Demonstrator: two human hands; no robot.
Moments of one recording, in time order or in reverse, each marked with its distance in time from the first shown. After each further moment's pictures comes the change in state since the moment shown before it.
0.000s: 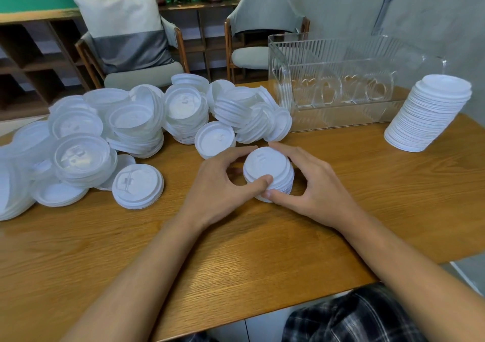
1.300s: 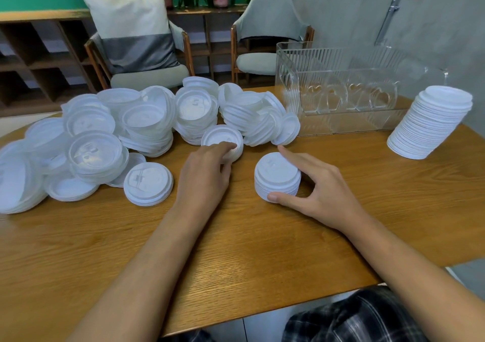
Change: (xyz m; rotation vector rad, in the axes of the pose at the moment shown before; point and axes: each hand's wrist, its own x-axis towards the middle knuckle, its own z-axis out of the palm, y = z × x) left_hand 0.012 -0.033 -0.020 0.536 0.272 0.102; right_hand -0.001 -0.002 0.000 -0.025 -0.005 0.055
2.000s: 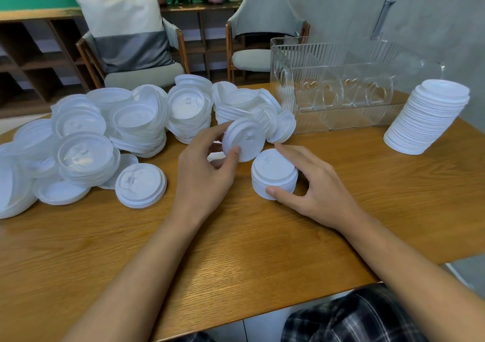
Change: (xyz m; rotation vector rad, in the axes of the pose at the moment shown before) left_hand -0.004 0.032 -0.012 -0.538 0.118 -0.125; right_hand 0.001 0.001 0.002 -0.004 0.013 -0.035
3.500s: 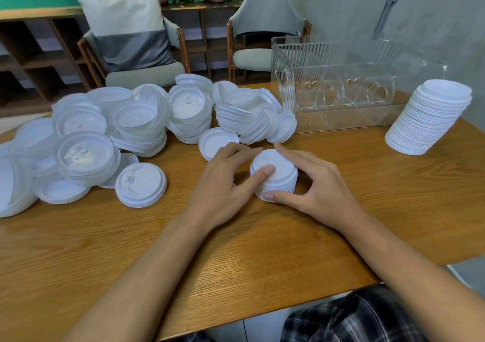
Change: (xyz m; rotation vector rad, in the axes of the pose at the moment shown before) left_hand -0.007 -0.014 0.013 0.190 -0.331 0.101; right_hand 0.000 0.002 -0.001 0.009 0.029 -0.006
